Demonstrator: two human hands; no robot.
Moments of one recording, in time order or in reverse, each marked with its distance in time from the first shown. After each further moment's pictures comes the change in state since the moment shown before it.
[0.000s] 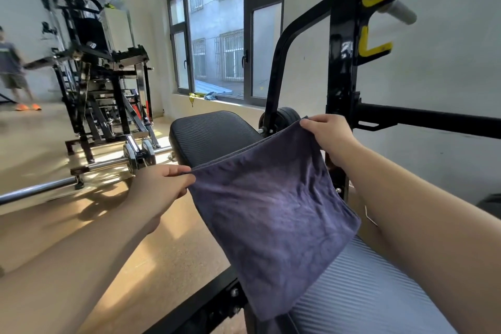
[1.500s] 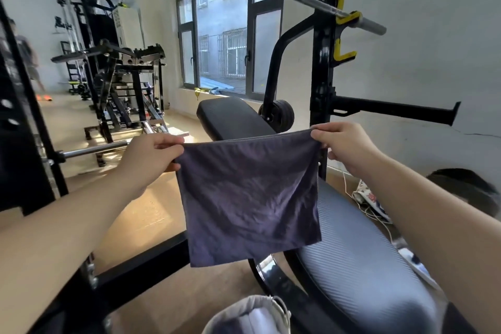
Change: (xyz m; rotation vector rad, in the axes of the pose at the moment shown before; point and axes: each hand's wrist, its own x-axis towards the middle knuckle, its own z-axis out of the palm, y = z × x) left_hand -0.218 0.053 -0.126 -0.023 -0.043 0.120; right_hand -0.278 -0.073 -0.106 -0.046 -0.067 0.011
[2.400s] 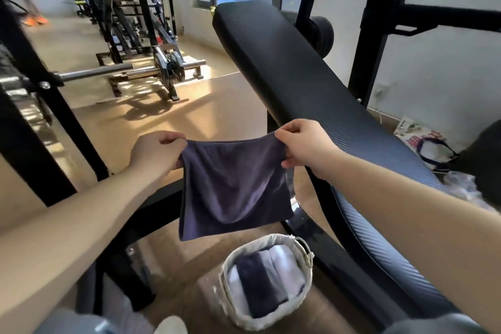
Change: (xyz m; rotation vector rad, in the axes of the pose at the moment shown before) left_hand 0.016 -0.173 0.006 0.051 0.143 -0.333; right_hand -0.017 0.120 0.171 -0.081 -0.305 0.260
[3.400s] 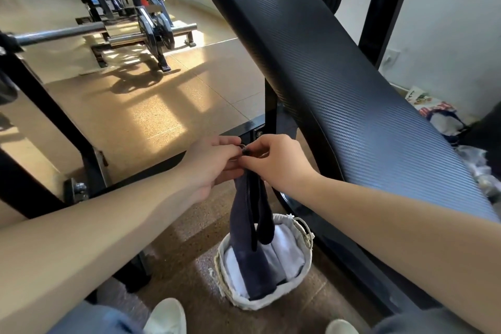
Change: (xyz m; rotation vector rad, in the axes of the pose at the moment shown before) left_hand -0.035 -0.024 0.098 -0.160 -0.351 -0.297; right_hand -0.006 0.067 0.053 -0.310 -0.090 -0.227
